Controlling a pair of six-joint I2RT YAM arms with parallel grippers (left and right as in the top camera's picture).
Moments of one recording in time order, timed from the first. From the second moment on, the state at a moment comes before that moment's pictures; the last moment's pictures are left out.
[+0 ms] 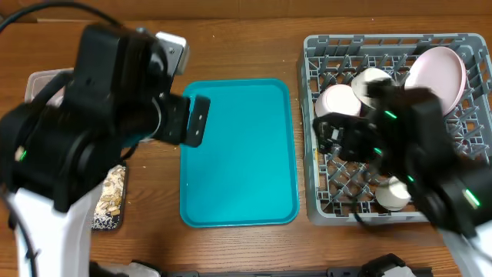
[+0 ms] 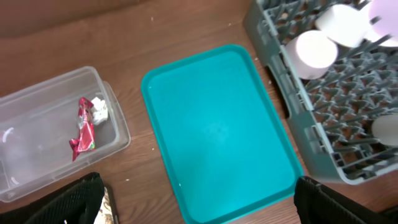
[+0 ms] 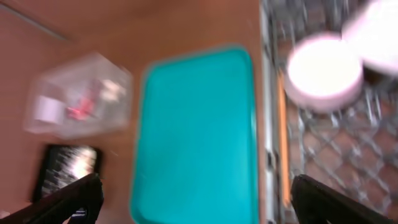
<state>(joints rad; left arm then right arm) -0.39 1.52 2.33 -1.69 0.00 -0.09 0.36 1.06 1.45 -1.11 -0.13 0.51</state>
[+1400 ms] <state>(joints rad) -0.39 1.41 2.33 -1.69 0.02 -0.10 0.36 0.83 1.44 -1.17 -0.14 0.29</state>
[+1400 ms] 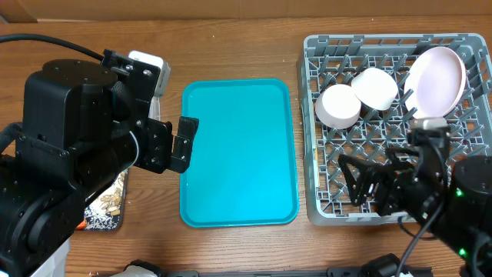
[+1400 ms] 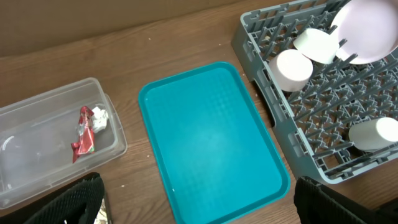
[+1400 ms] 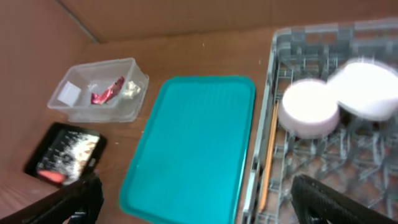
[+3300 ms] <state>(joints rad) -0.39 1.41 2.33 -1.69 0.02 -0.10 0.11 0.01 0.02 -0.01 -0.23 -0.01</state>
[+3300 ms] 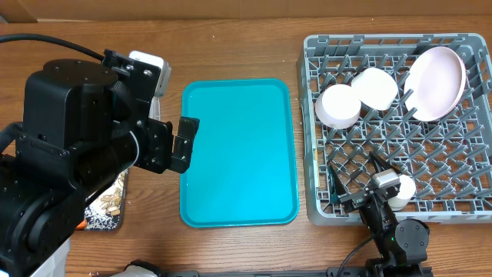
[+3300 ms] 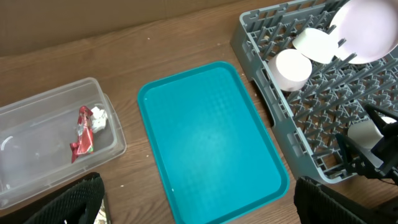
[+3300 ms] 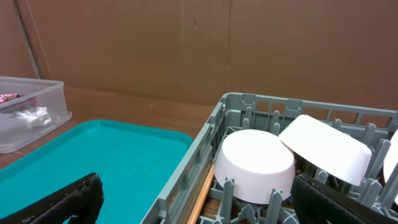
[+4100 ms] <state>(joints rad) -0.30 1.37 2.29 -1.51 0.03 -0.08 0.11 0.01 0.02 -0.01 -0.23 -0.01</state>
